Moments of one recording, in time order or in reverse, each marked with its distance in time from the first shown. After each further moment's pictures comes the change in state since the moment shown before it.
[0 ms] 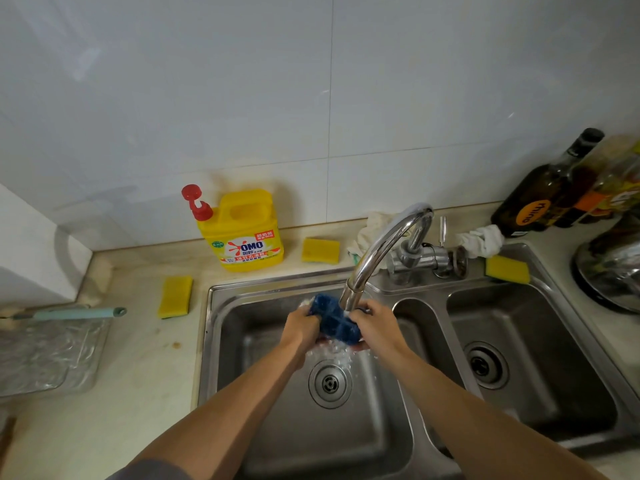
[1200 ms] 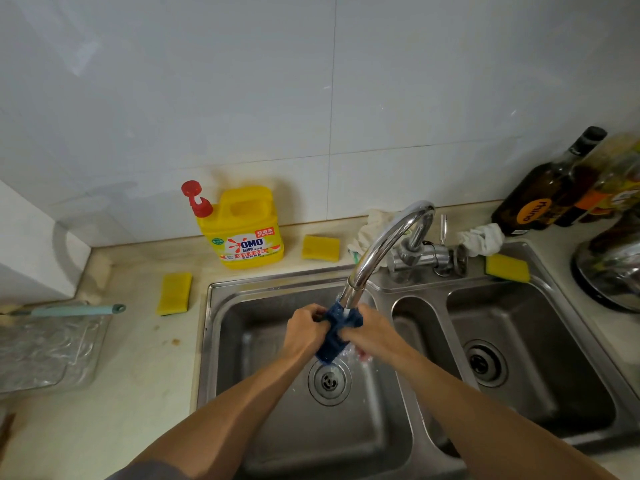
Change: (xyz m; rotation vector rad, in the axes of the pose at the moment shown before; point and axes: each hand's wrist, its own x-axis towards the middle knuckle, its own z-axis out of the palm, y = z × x) left_hand -0.008 -0.004 -0.003 0.426 -0.002 0.282; right_hand 0.003 0.005 -0.003 -0.434 -0.204 -0.078
